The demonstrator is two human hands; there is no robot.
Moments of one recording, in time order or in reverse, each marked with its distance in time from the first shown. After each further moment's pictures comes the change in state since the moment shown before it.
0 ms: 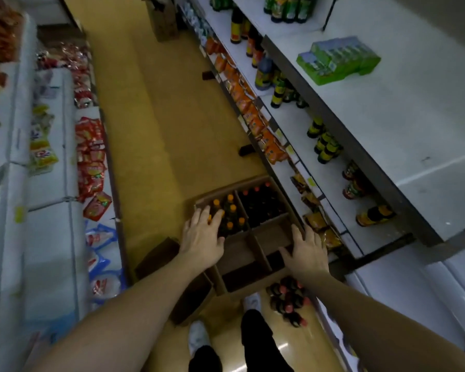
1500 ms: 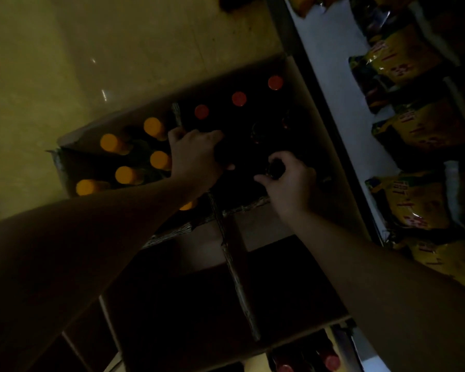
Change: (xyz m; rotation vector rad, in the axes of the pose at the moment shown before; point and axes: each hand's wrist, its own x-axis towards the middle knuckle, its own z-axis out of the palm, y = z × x) left_hand 0.507 0.002 0.386 0.018 0.165 0.019; right_hand 0.501 0.100 0.343 0.666 0.066 0.041
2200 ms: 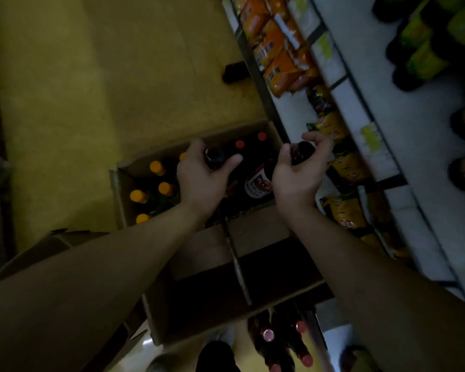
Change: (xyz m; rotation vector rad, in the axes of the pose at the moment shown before) left_hand -0.106 0.053 -0.149 -0.940 0.397 -0.185; right_hand -0.104 -0.154 -0.111 0.431 0.485 -0.212
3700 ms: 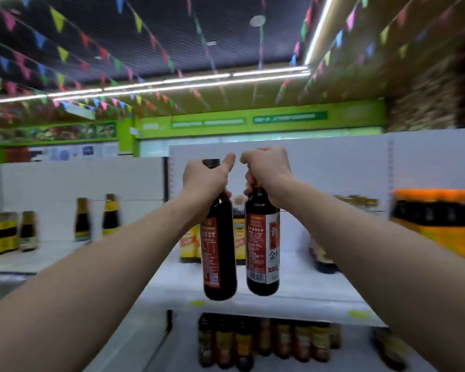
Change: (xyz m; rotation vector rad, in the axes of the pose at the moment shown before) left_hand -0.759 0.862 -0.263 -0.613 -0.926 0.854; right_hand -0.544 -0.694 -0.859 0.160 0.736 -0.369
